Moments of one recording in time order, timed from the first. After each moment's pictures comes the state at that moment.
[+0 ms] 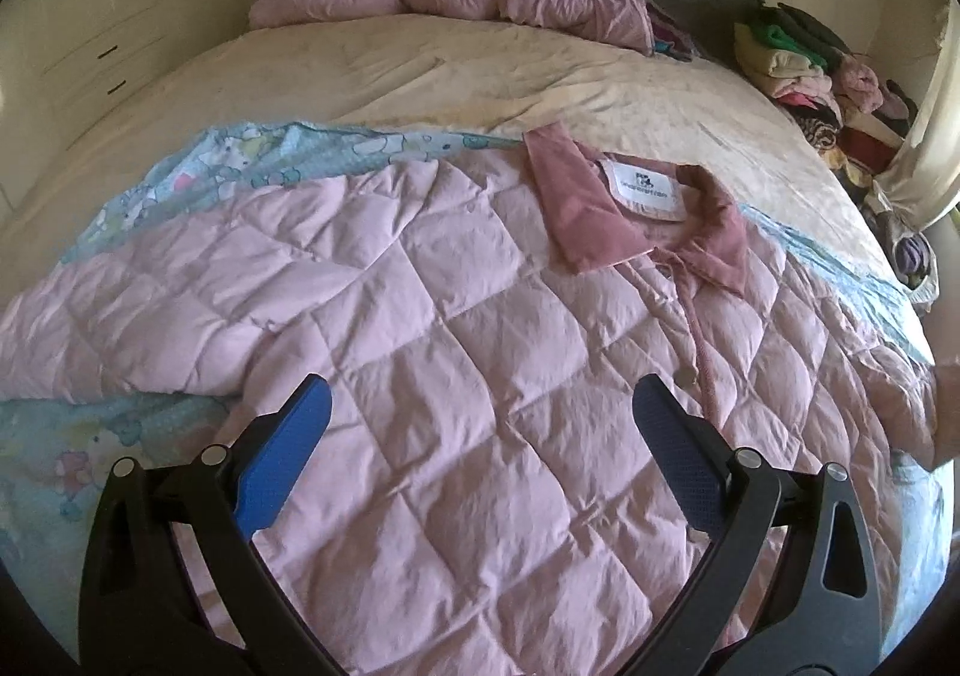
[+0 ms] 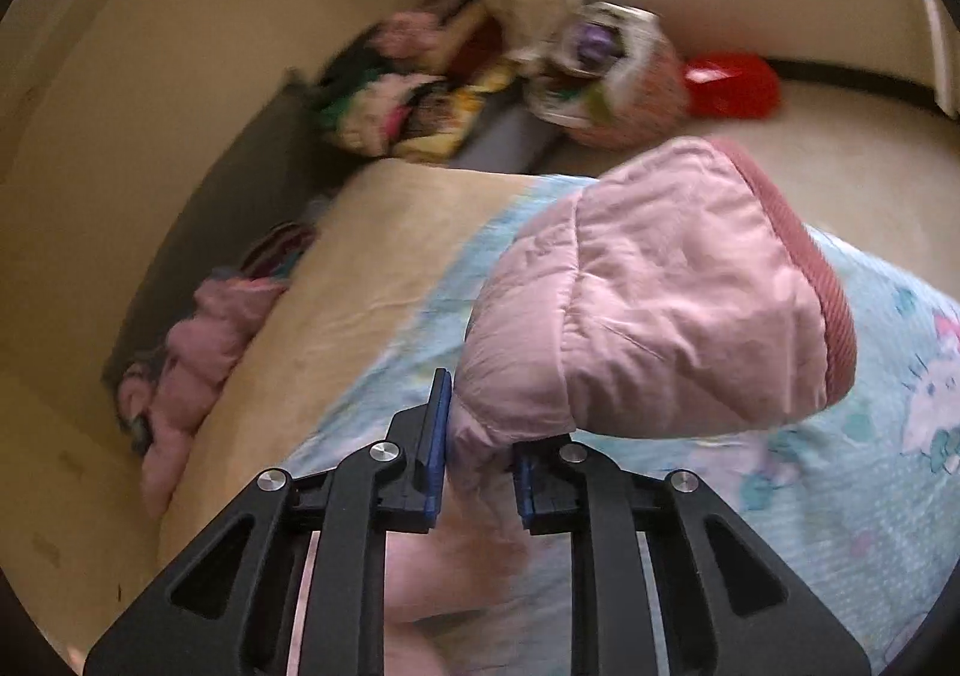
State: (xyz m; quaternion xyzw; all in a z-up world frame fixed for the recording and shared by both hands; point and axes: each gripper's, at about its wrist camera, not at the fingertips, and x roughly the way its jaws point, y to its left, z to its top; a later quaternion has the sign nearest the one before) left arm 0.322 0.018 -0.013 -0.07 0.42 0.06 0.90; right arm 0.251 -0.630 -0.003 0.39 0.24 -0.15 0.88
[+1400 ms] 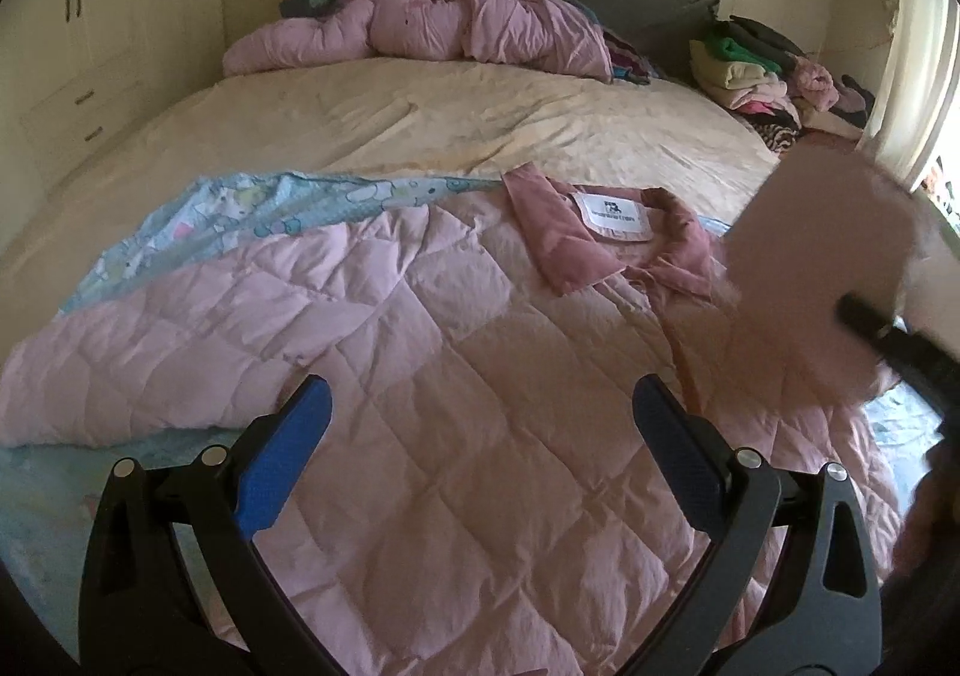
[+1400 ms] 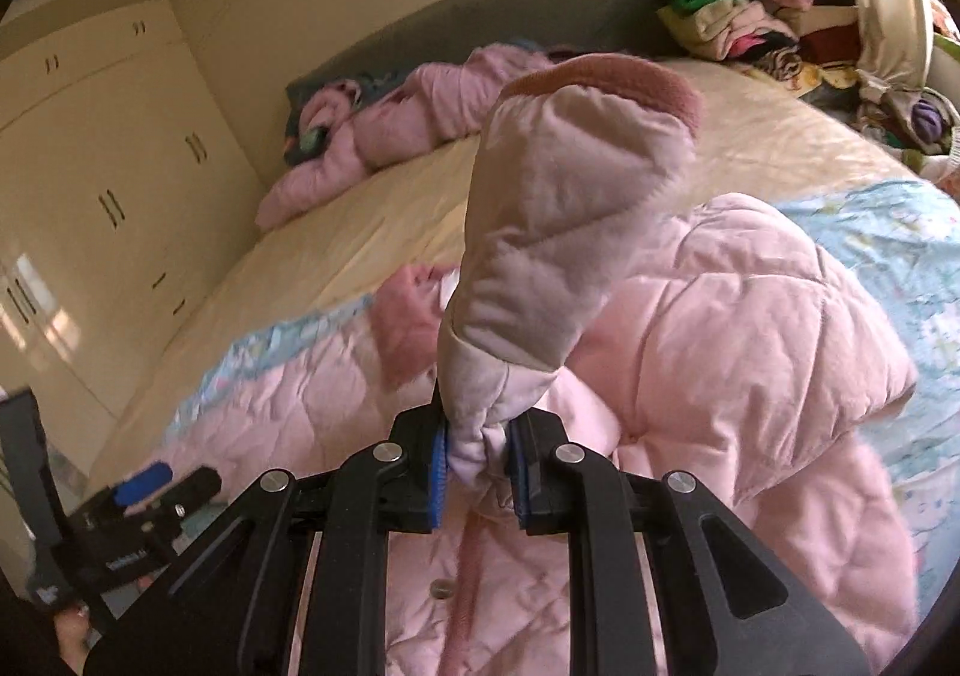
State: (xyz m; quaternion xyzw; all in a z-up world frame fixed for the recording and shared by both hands) left arm 0.297 0.030 0.006 -0.06 0.38 0.01 0.92; right arm 0.336 -0.229 -0.007 0.16 0.33 0.13 0.92
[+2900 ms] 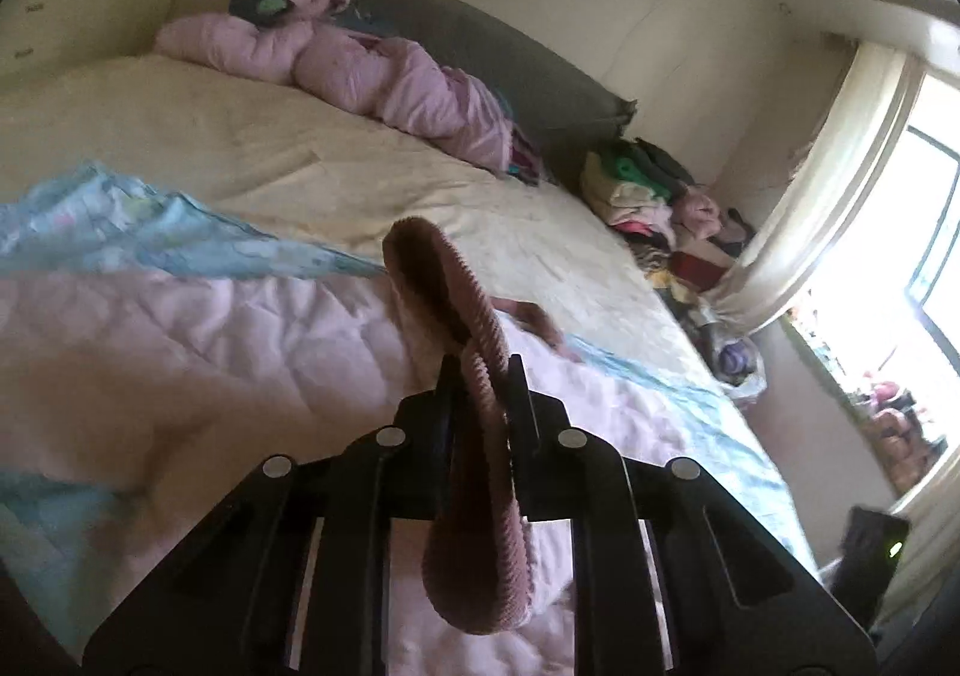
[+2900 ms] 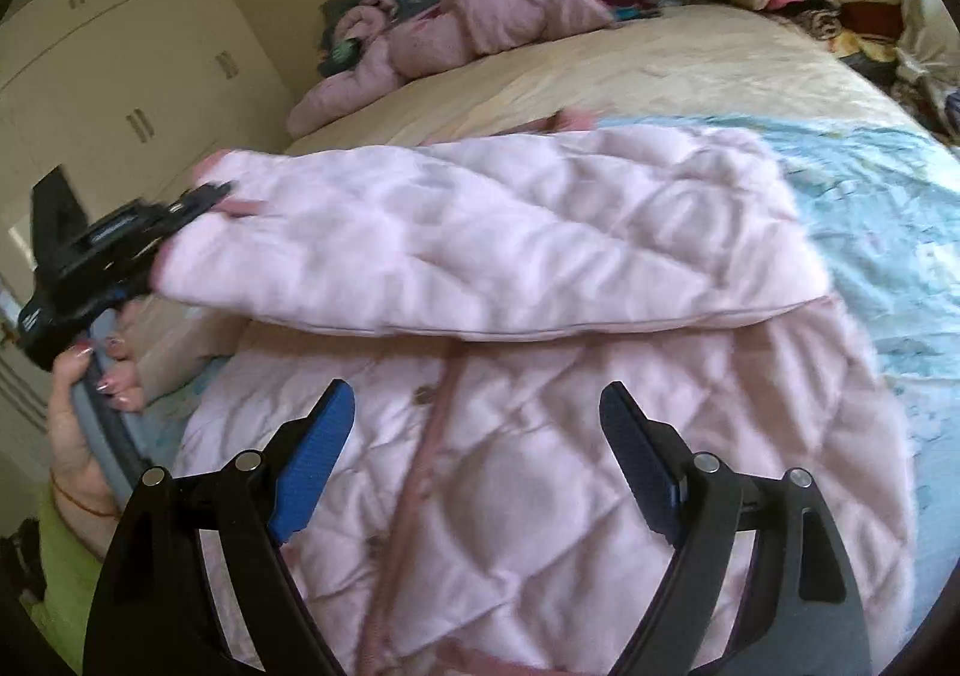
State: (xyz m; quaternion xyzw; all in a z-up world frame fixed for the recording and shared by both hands) left arm 0.313 0.066 0.020 -0.21 0.27 -0.12 0.93; right arm 0.263 -0.252 -0.034 0.12 0.40 0.18 0.89
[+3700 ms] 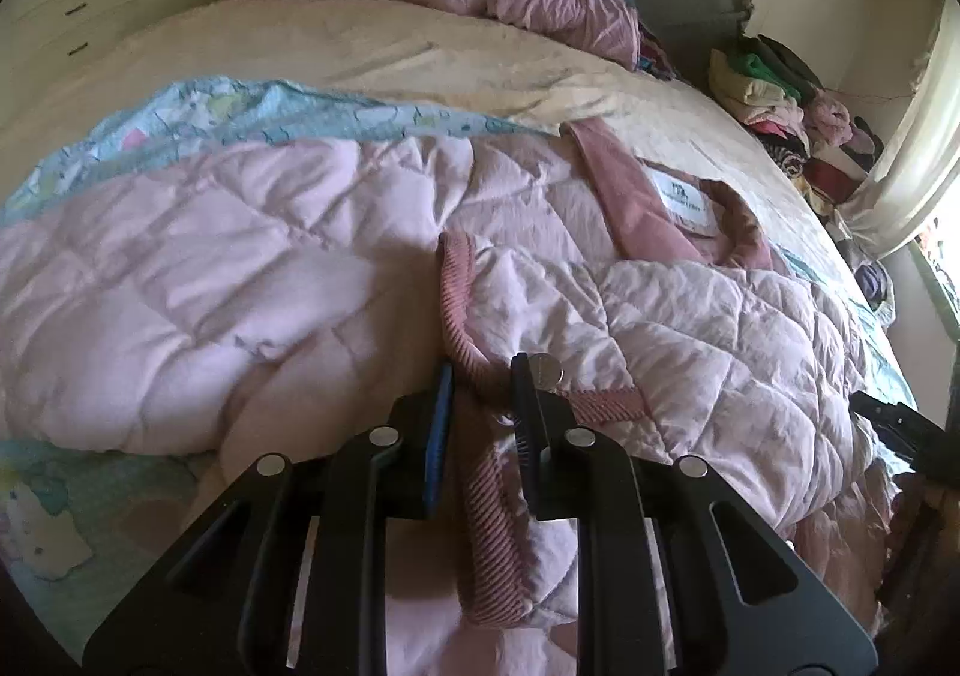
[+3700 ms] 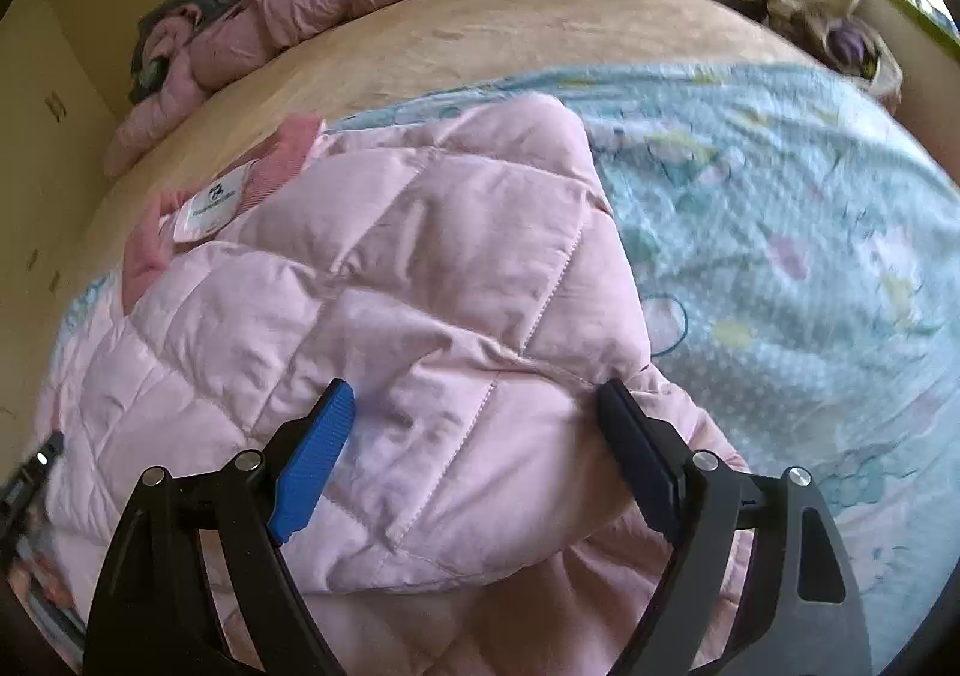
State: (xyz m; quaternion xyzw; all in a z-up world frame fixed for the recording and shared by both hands) left arm 0.351 0.084 -0.075 -0.14 0.41 -0.01 0.90; right arm 0.406 -0.343 -0.109 0.14 0.46 0.00 0.88
